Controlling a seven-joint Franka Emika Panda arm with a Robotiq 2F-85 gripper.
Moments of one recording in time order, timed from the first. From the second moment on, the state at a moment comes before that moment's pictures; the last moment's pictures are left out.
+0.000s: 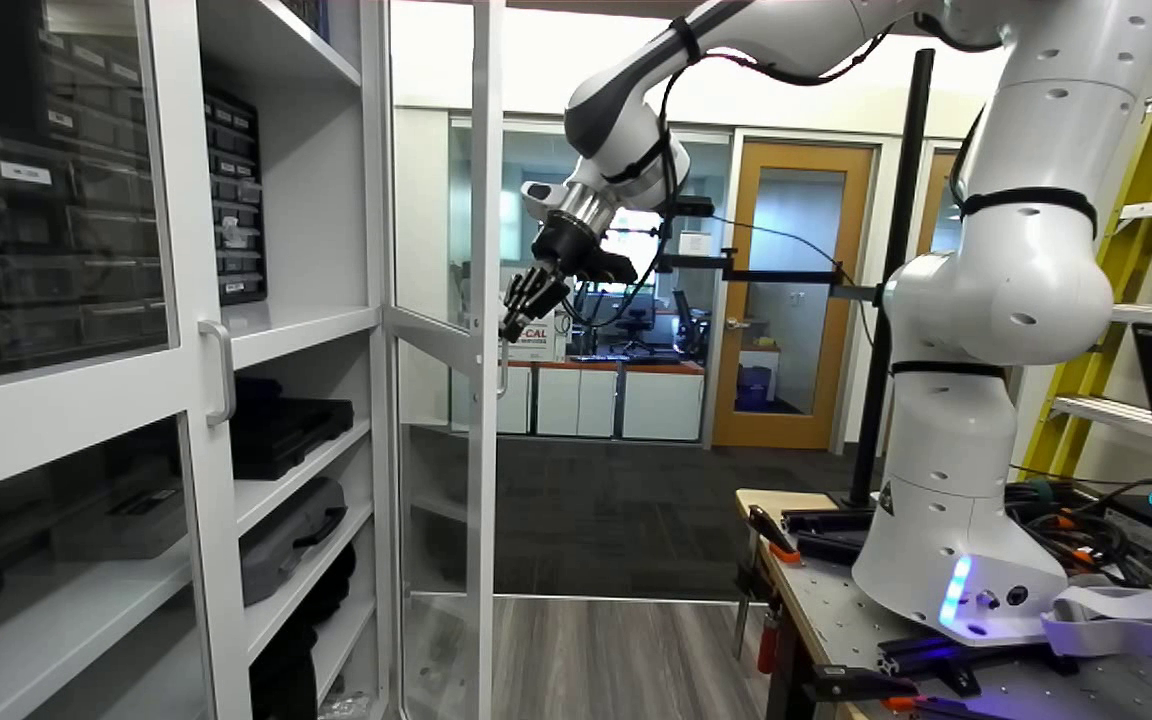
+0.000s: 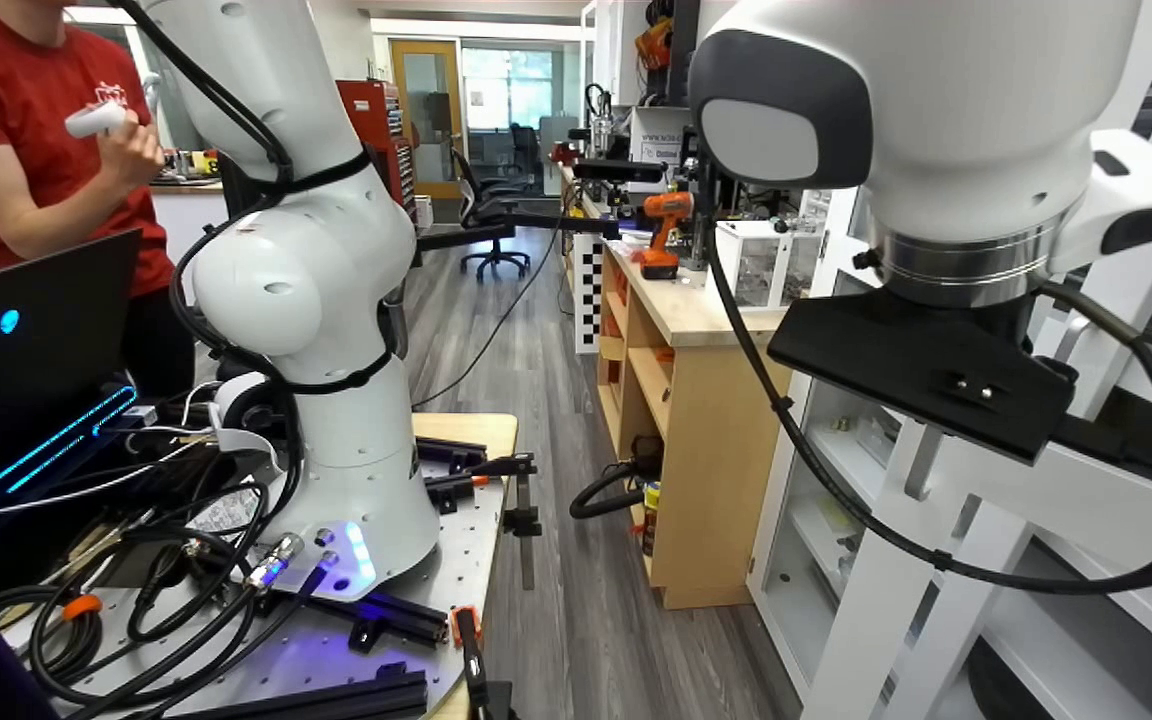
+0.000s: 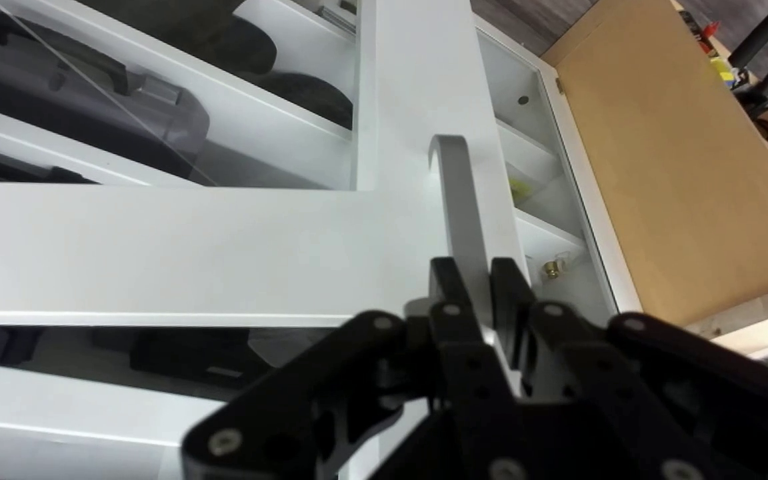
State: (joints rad) arm -0.07 -0.20 -0.36 -2.43 0.72 2.42 -1.58
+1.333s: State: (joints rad) arm -0.08 -0.14 -0.22 -2.39 0.73 2.56 -1.39
